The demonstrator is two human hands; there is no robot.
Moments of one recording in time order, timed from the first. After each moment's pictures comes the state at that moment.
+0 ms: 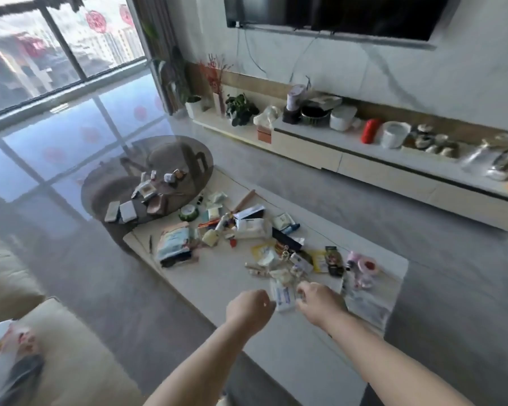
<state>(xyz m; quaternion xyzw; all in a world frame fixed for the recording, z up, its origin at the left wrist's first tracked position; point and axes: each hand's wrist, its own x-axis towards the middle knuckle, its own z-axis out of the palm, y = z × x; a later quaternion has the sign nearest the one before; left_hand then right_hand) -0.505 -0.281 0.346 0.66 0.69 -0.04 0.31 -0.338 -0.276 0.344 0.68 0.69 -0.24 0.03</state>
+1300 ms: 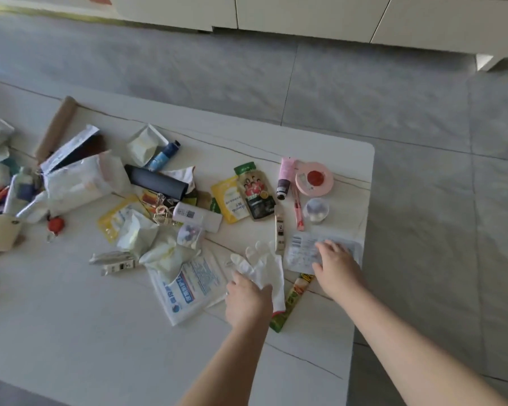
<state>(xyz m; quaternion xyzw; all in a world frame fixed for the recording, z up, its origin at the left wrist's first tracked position) -0.260 -0.164 -0.043 0.49 0.75 -0.15 0.42 -0.095 -0.191 -0.049 0.82 0.48 -0.32 0.04</state>
